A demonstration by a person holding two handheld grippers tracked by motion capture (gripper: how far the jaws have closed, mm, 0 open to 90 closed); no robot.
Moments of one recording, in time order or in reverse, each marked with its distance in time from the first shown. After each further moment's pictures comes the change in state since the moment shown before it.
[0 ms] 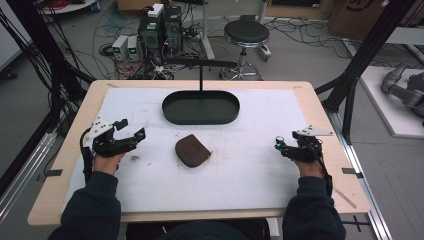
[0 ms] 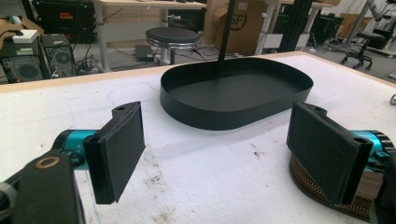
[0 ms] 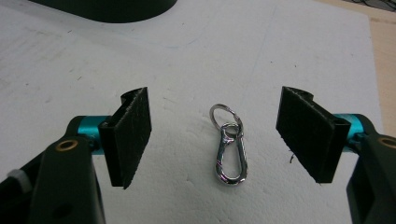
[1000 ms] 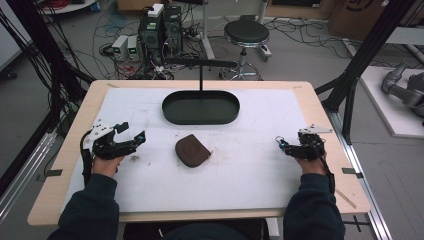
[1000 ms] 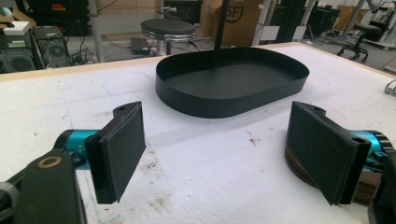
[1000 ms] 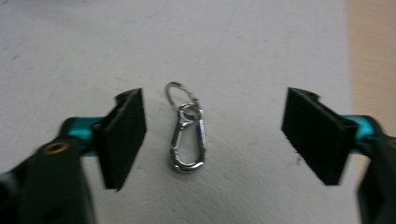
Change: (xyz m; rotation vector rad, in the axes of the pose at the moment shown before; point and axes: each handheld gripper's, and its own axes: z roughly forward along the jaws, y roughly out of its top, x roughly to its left) left arm 0.000 -0.007 -0.001 0.040 -0.015 0.000; right arm -0.019 -0.006 0.016 0.091 -0.032 -0.017
